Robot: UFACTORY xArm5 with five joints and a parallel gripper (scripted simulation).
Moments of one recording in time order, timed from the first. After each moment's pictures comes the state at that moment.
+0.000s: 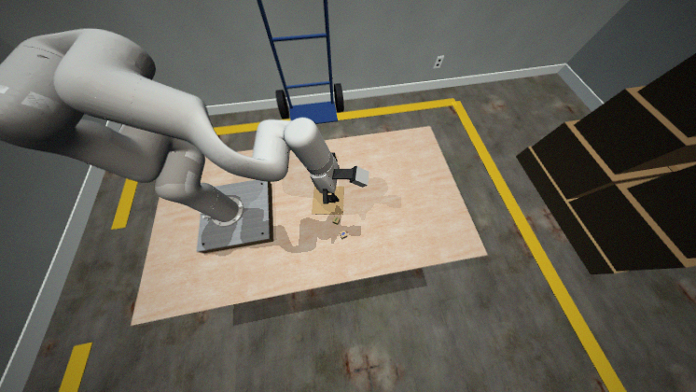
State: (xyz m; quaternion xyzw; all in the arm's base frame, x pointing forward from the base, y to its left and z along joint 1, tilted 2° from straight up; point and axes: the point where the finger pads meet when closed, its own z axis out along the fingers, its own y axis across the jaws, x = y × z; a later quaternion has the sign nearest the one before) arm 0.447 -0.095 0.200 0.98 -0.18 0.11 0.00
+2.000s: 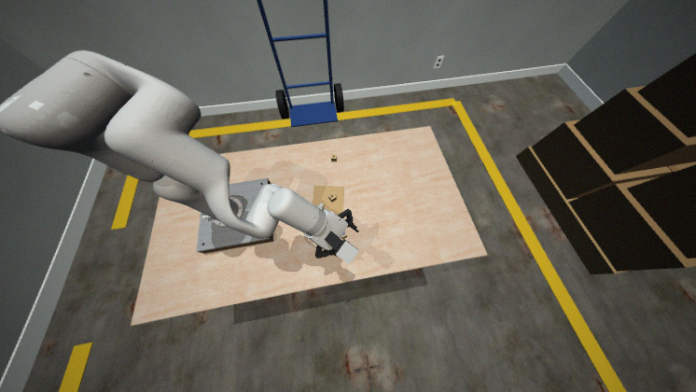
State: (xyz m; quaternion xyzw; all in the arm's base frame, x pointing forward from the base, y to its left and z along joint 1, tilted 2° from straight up) arm 0.439 -0.266 0.149 0.85 -0.43 0.30 0.02
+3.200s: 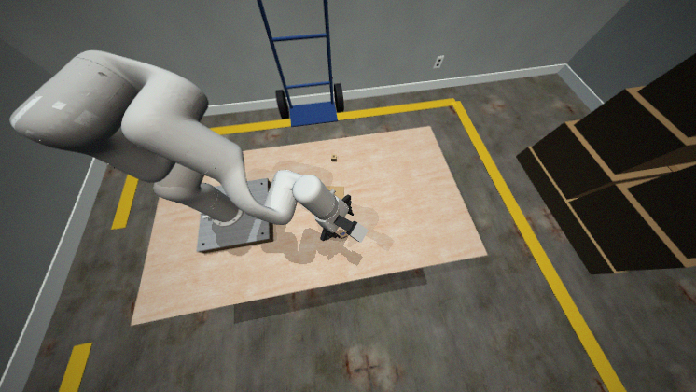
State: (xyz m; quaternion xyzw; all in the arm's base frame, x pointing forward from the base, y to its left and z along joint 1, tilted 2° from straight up) arm 0.443 -0.197 0.110 0.91 -0.39 0.15 0.00
